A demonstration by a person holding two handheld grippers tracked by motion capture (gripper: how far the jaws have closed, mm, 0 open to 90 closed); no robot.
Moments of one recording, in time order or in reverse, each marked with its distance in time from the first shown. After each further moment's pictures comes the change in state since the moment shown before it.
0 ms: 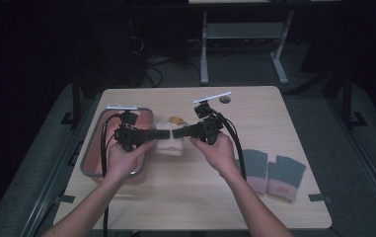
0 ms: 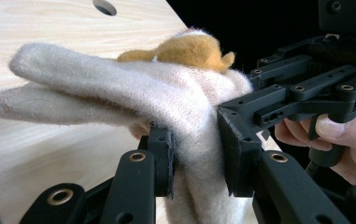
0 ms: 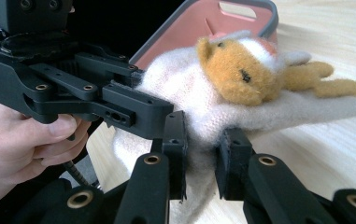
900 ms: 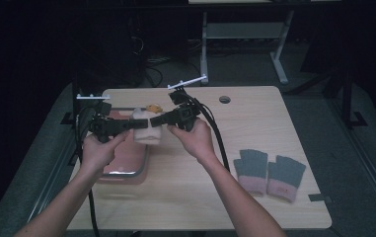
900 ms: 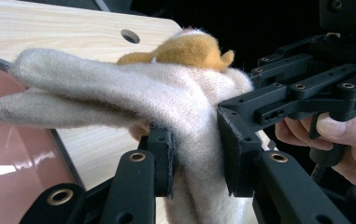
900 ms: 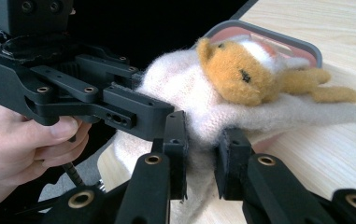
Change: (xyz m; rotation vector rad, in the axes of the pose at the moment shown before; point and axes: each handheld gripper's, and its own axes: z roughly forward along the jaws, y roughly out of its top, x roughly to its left) left arm 0.018 0.019 -0.055 -0.054 0.035 0.011; right arm 0.037 0.046 0.030 -0.001 0.023 -0.053
